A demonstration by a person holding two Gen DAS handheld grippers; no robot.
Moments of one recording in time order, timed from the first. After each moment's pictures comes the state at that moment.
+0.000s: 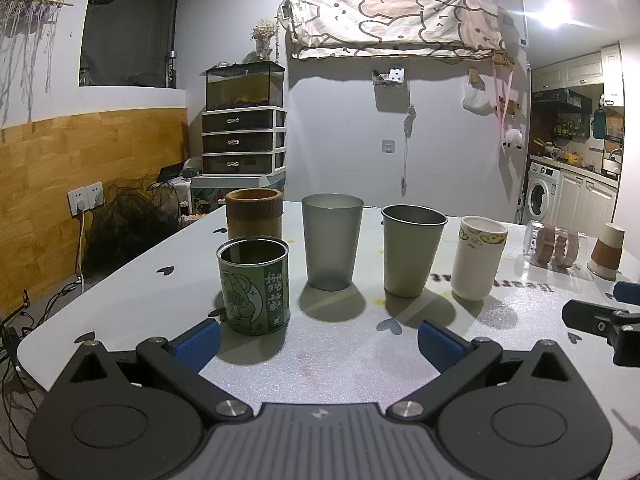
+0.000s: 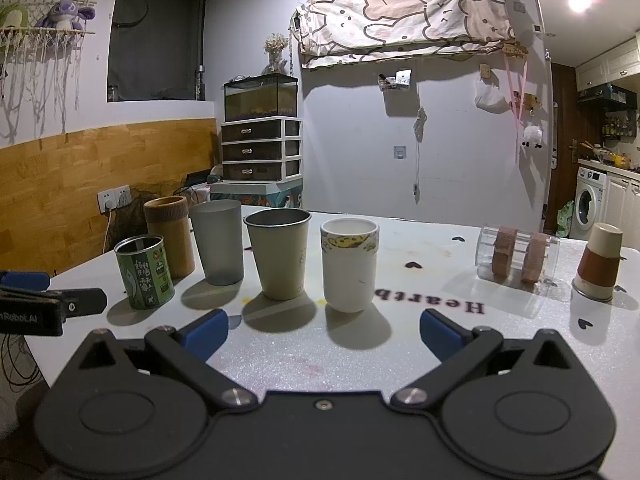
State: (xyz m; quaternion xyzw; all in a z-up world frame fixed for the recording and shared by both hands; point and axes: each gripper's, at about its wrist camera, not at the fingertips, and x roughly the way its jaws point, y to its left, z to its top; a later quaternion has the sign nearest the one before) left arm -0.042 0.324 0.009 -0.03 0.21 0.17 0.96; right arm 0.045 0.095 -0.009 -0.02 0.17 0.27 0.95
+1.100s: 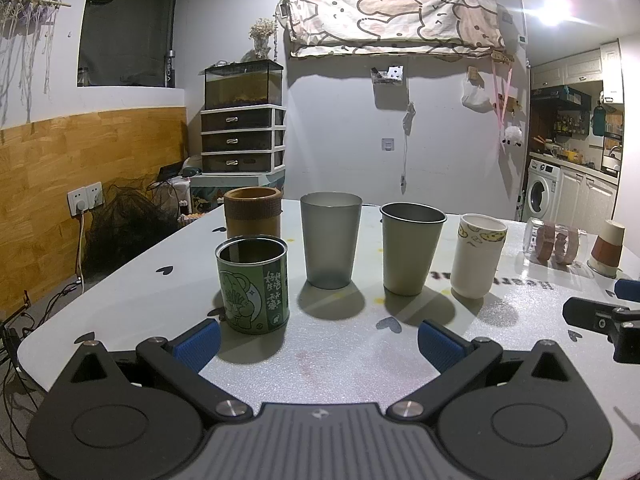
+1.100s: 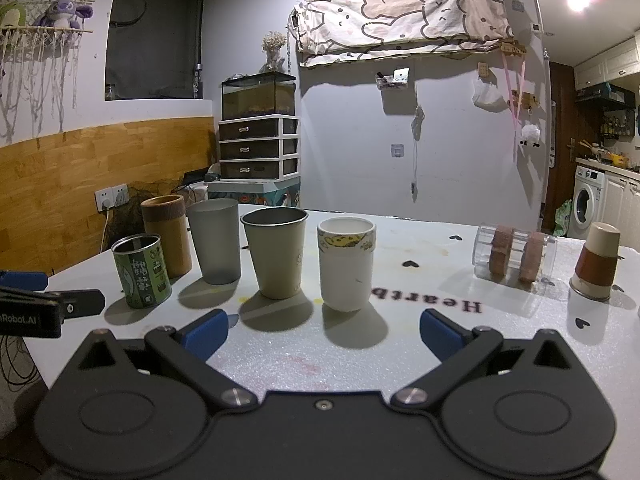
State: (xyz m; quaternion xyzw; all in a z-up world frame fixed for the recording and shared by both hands) left arm -0.042 0.324 0.009 -0.03 0.21 0.17 0.96; right arm 0.046 0.092 -0.011 -0.03 0.17 0.27 0.95
